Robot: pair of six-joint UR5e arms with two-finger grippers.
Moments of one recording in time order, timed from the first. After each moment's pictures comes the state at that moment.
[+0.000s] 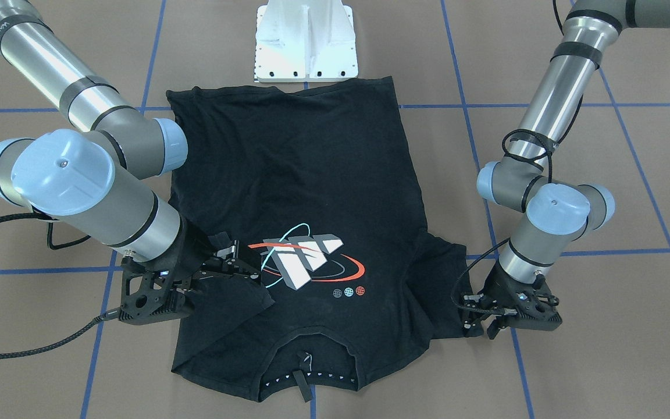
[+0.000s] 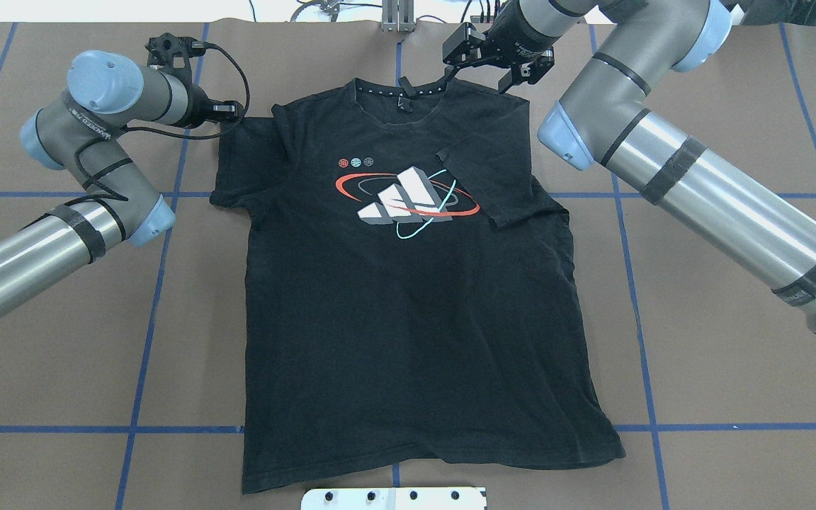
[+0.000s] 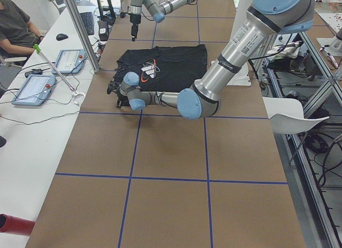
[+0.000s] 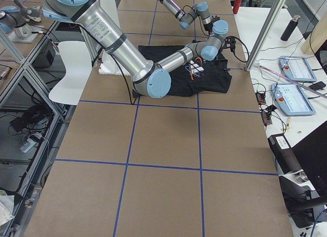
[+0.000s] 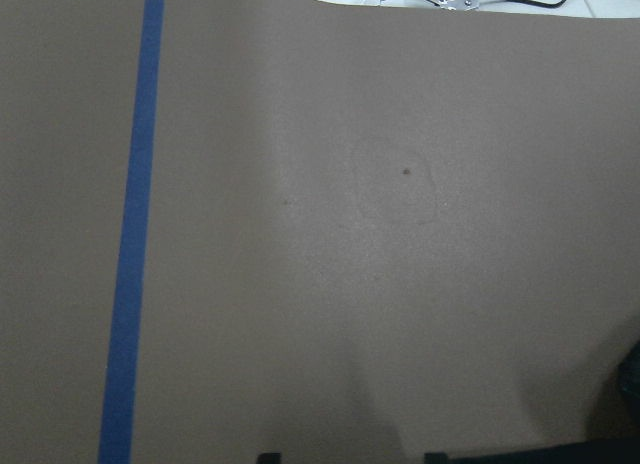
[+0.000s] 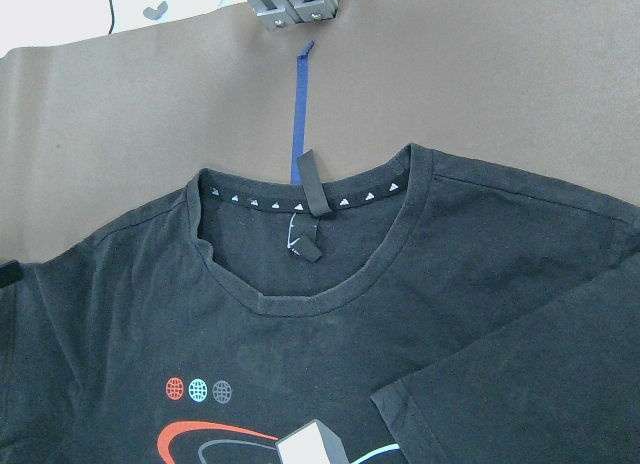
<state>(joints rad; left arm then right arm) -0.88 -2.29 -0.85 -2.62 -1.84 -0.99 0.94 -0.72 1.21 -1.04 2.25 1.09</state>
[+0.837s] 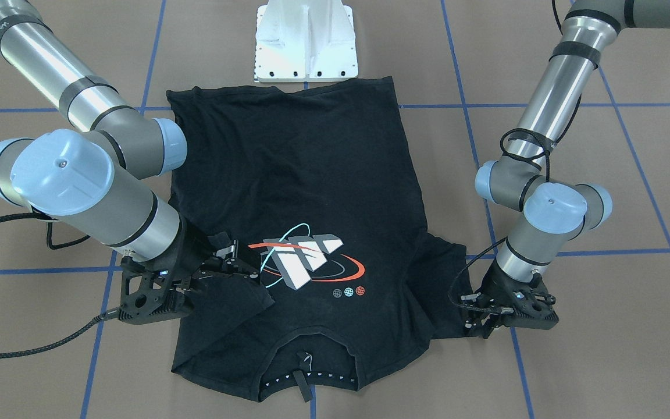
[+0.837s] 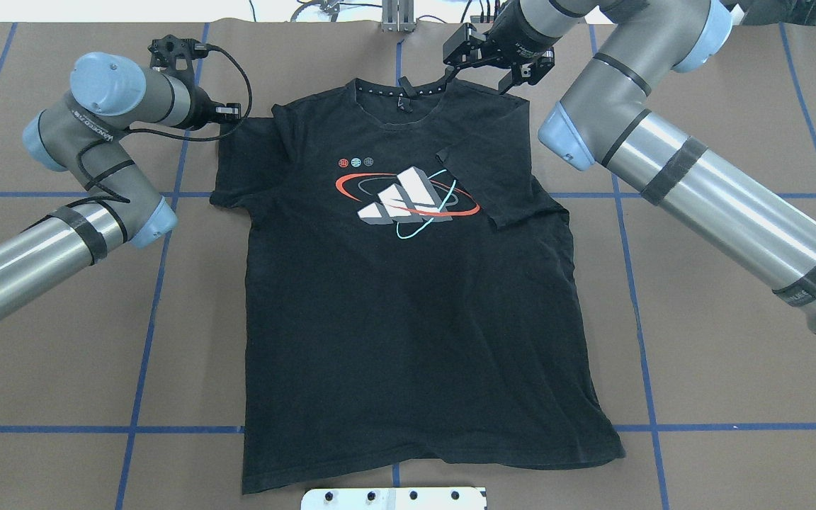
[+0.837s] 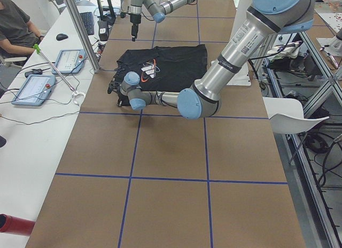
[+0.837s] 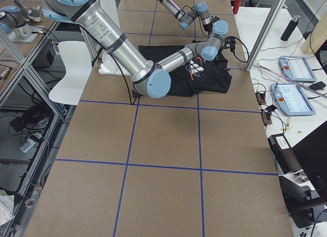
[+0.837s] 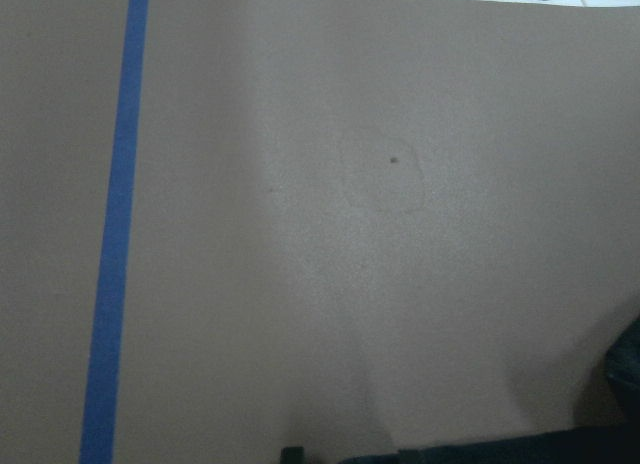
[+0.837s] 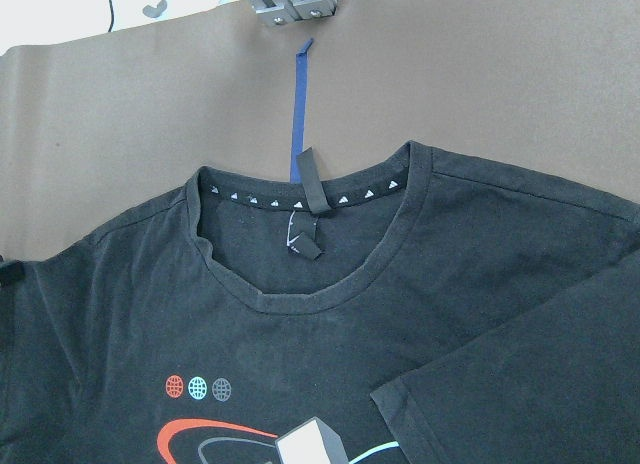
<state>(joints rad) -0.88 -2.29 -0.85 -2.62 -1.84 -0.99 0.94 -0.73 1.21 -1.03 2.25 1.09</state>
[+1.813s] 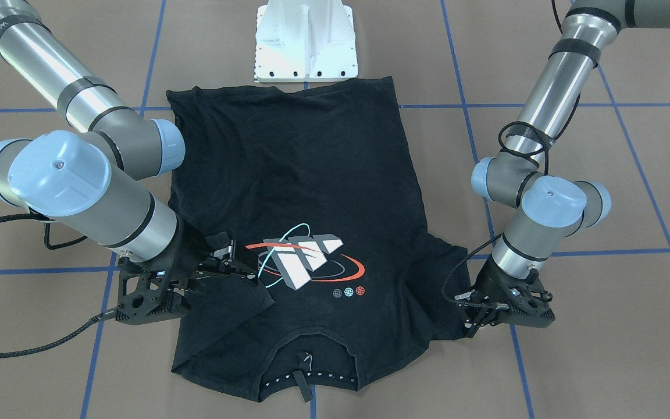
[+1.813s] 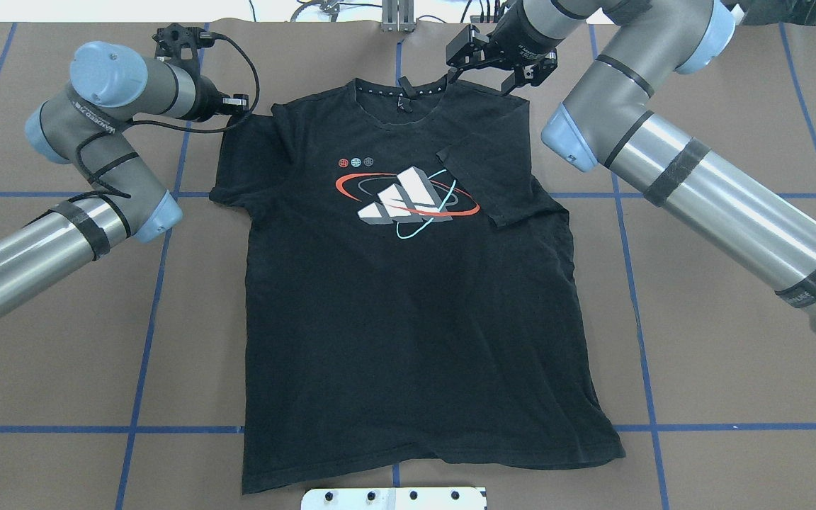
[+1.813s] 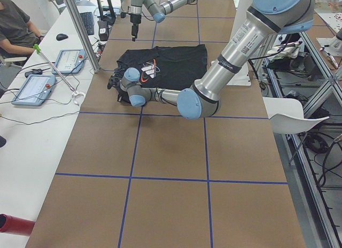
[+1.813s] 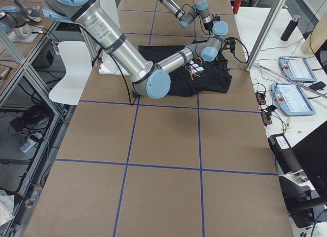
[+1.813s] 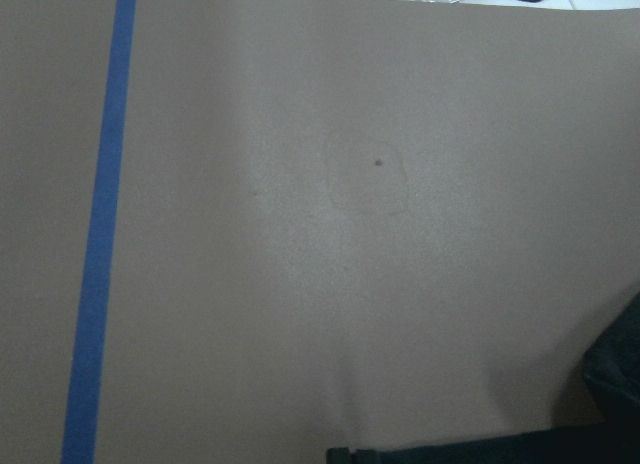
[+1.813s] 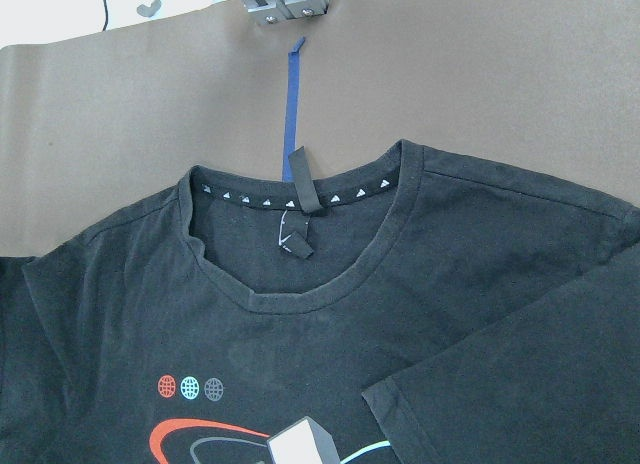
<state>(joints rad) -0.88 -2.29 -0.93 -2.60 -1.85 -1.00 0.94 -0.74 1.21 -1.03 2.25 1.09</state>
